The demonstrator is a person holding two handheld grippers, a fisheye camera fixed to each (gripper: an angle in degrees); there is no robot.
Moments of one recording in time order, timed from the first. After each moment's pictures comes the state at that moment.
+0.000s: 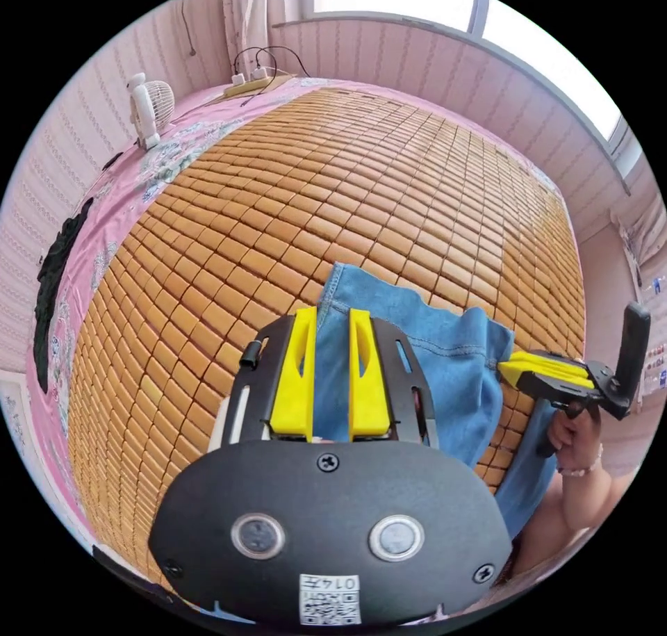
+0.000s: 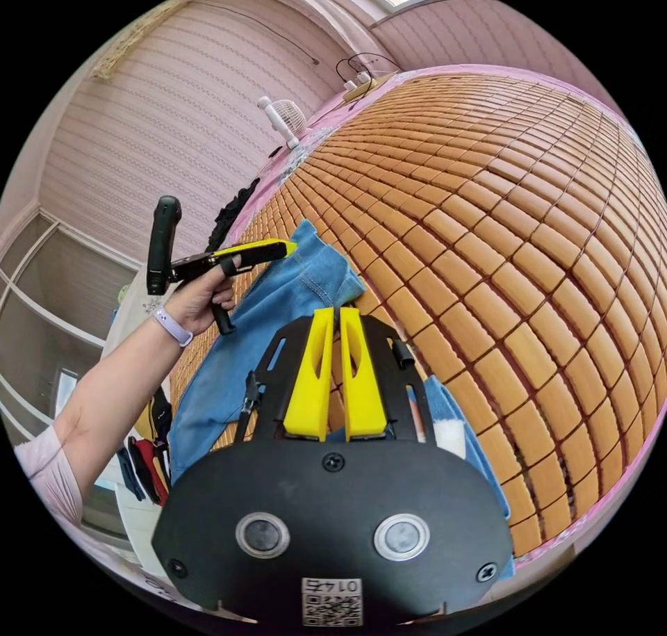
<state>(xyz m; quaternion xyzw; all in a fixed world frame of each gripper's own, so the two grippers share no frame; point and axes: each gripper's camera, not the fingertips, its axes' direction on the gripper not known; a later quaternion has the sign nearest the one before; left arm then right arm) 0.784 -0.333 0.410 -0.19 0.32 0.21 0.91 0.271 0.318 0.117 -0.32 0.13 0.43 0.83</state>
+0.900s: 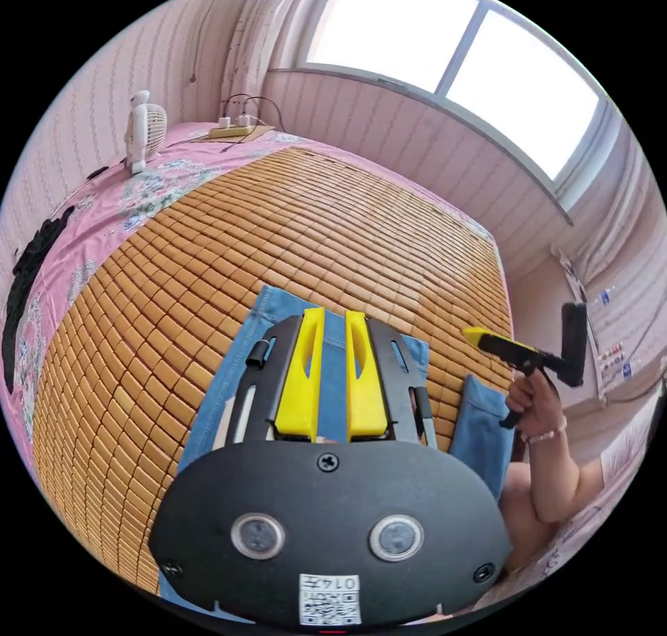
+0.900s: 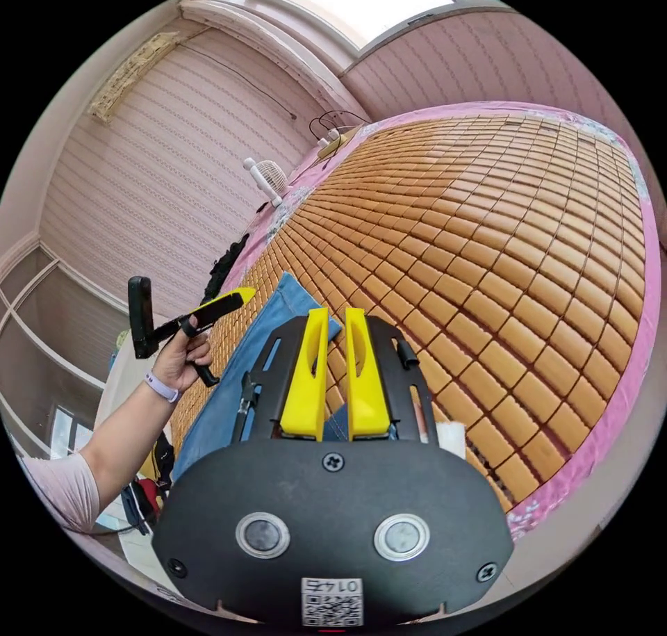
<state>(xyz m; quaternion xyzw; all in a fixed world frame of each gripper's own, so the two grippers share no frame) 0.806 -0.344 0.365 -0.12 0.44 0.20 0.87 0.317 0.277 0.014 -0.23 0.20 0.44 0.84</state>
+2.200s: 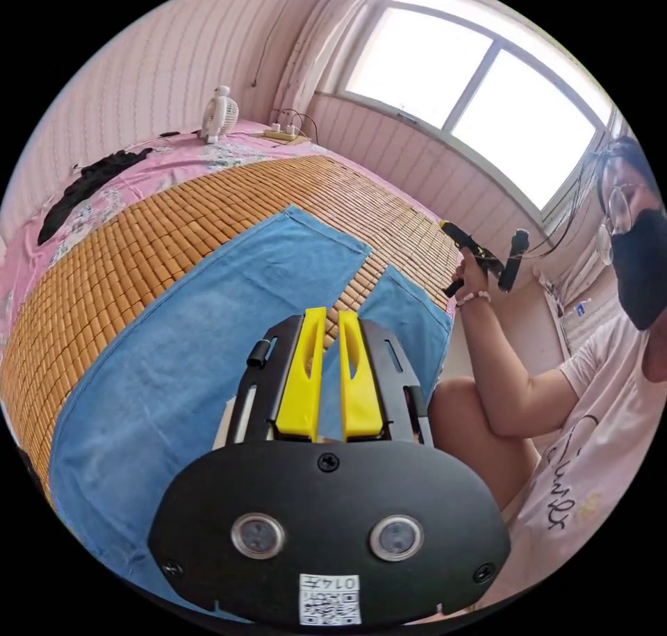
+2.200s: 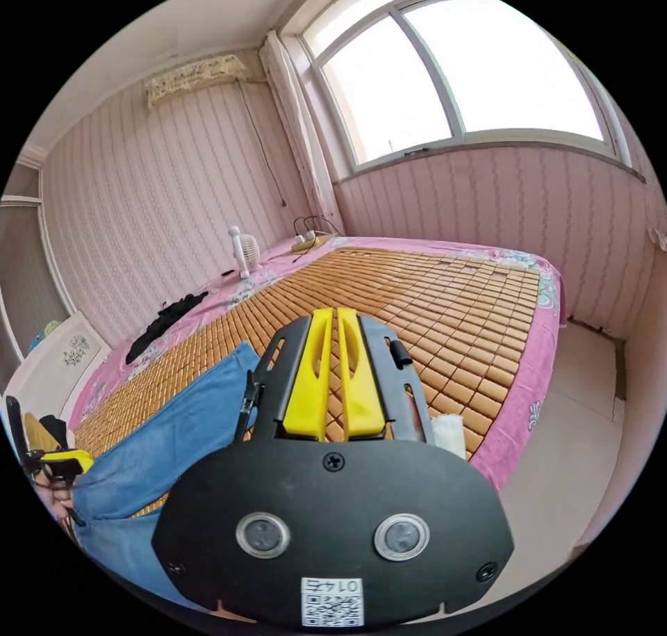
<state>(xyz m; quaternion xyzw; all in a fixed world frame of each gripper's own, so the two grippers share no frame) 0.507 -0.140 0.121 -0.12 0.39 0.04 0.91 0.177 0.237 -0.049 -0.12 0.37 0.25 0.88</state>
